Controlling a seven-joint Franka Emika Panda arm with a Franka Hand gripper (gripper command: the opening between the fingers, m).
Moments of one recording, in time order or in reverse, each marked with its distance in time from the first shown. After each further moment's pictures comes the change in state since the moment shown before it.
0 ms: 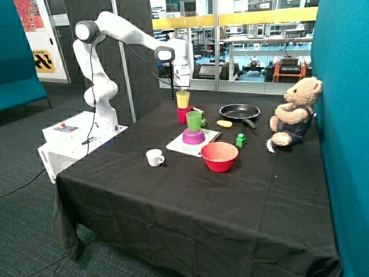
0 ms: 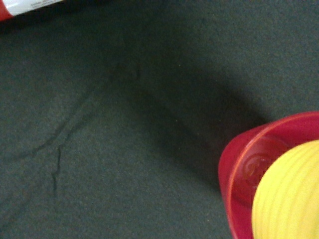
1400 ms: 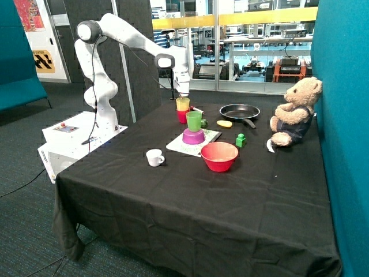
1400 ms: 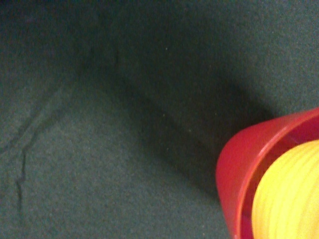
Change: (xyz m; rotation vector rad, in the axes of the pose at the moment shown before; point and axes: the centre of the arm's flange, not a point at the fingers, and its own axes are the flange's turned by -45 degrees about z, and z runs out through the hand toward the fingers) arm -0.004 0.008 0.034 0.000 0.001 0.016
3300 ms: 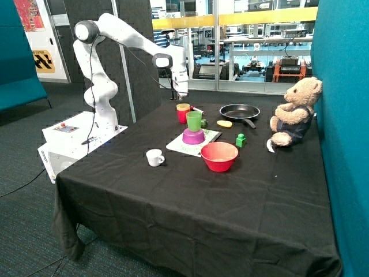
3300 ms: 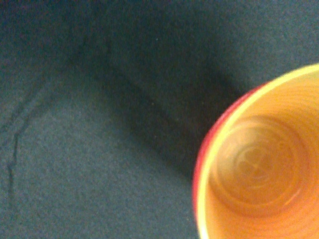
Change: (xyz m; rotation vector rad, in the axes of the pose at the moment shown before) arm -0.010 0.008 -0.007 -0.004 0.015 -0.018
